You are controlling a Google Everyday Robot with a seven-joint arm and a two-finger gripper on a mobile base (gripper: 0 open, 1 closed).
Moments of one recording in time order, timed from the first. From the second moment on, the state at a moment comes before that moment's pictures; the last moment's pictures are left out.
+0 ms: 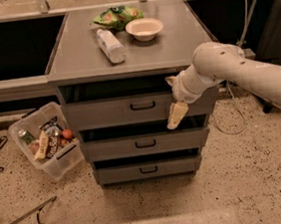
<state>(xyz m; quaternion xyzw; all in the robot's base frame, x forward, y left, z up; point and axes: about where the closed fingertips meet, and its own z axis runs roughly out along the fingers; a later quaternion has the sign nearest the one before) 0.680 -0.124 0.705 -0.66 0.69 0.02 0.29</state>
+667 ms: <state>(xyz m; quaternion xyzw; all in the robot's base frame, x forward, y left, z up) 0.681 -0.105 0.681 -0.68 0.68 0.05 0.27</state>
